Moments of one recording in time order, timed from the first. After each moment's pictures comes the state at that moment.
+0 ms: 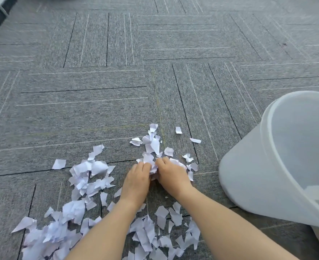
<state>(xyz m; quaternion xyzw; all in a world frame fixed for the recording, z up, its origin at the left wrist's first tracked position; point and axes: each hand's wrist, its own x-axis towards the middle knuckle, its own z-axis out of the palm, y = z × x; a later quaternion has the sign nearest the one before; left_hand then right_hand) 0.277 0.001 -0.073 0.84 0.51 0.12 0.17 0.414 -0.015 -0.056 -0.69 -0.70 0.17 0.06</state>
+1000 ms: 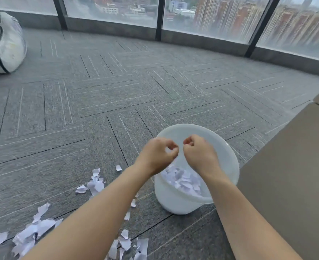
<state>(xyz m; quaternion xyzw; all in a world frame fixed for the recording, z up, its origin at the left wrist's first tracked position) 0.482 -0.016 0.193 0.88 0.26 0.21 0.35 0.584 -0.110 0.227 -0.90 -0.32 0.14 0.26</state>
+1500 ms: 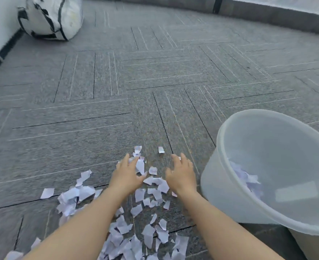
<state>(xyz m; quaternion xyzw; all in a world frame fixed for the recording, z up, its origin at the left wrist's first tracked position) 0.305 0.063 -0.019 0.77 0.58 -0.06 0.26 0.472 -0.015 -0.007 -0.84 -0.46 0.25 0.14</state>
